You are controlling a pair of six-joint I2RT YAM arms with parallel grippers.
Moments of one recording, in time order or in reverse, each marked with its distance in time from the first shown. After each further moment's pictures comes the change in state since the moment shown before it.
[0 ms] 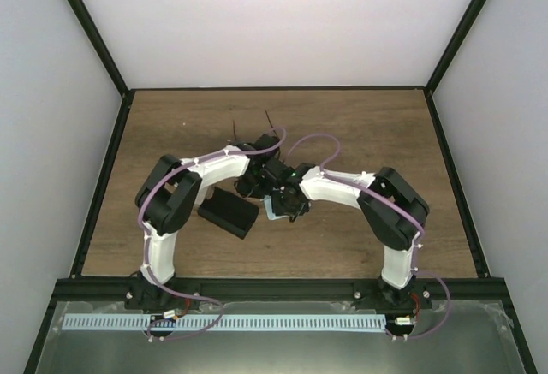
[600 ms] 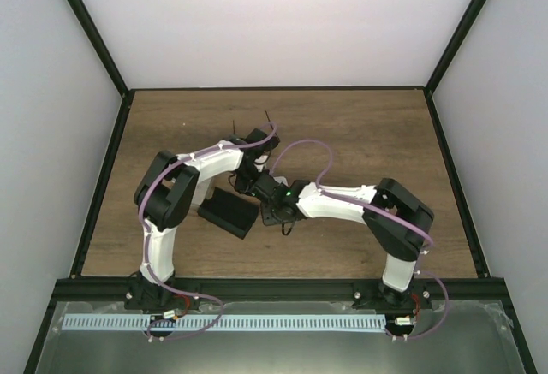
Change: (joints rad) left arm 0.074 0.024 0.015 0.005 0.179 0.004; right arm 0.147 -0.093 -0.095 0.158 0.137 0.038
